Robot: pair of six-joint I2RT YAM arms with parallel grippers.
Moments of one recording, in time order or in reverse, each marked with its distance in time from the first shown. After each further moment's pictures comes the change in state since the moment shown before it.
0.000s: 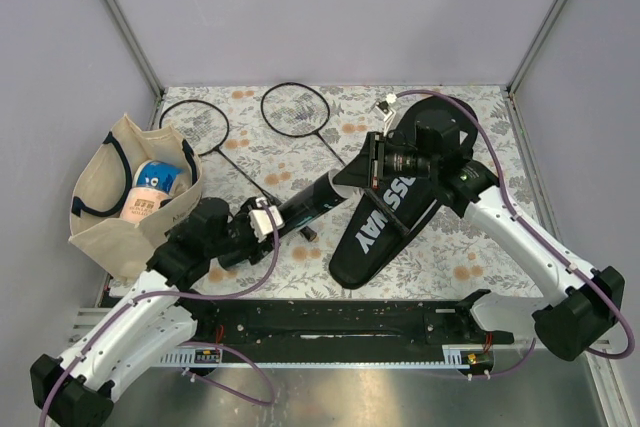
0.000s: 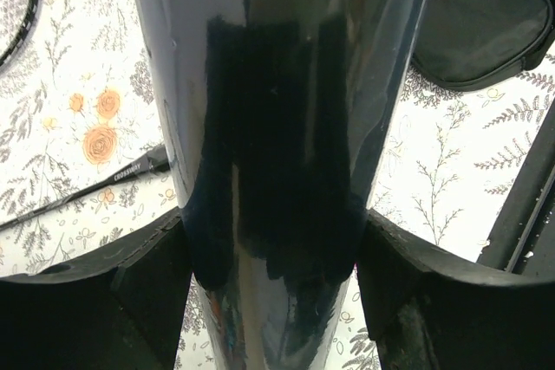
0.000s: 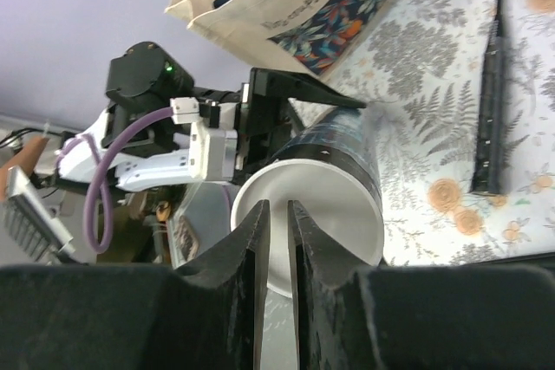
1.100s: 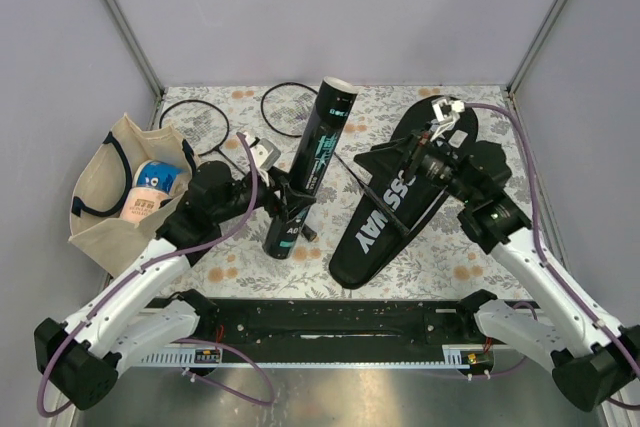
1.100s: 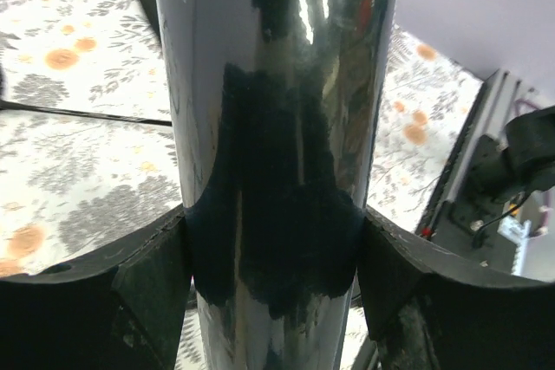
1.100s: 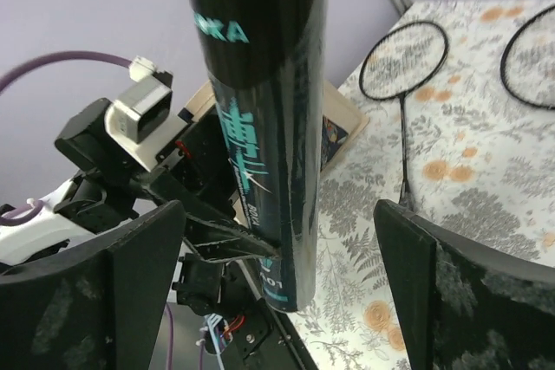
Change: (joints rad) left arm -0.024 0.243 0.252 0.338 0.062 -0.620; right arm -0.090 -0.324 -0.206 0.322 0.293 -0.013
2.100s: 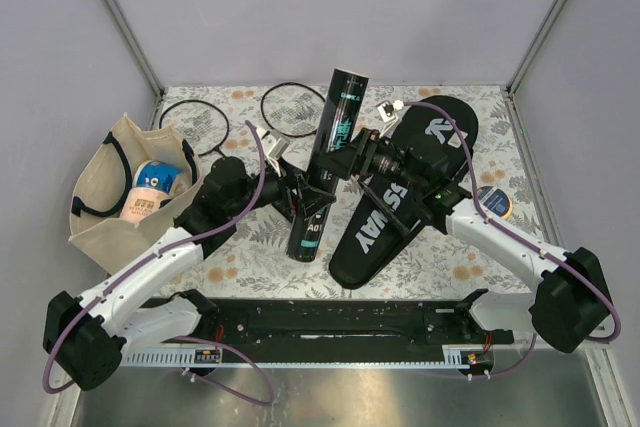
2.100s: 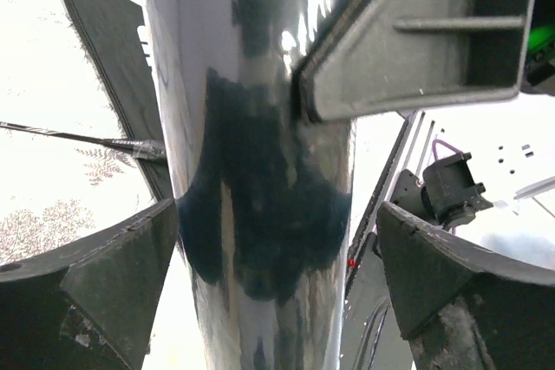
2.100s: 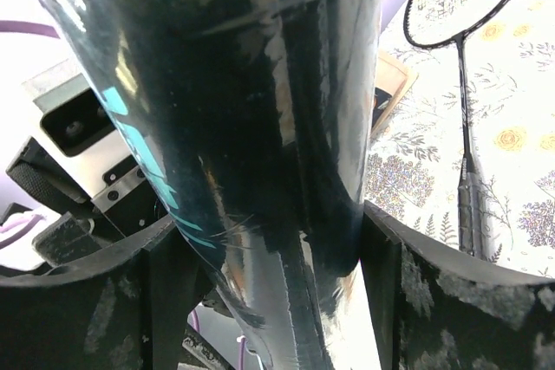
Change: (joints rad) left arm -0.056 0.150 0.006 0.209 0.034 -0.289; right arm 0.150 0.368 -0.048 0.331 0.026 0.172
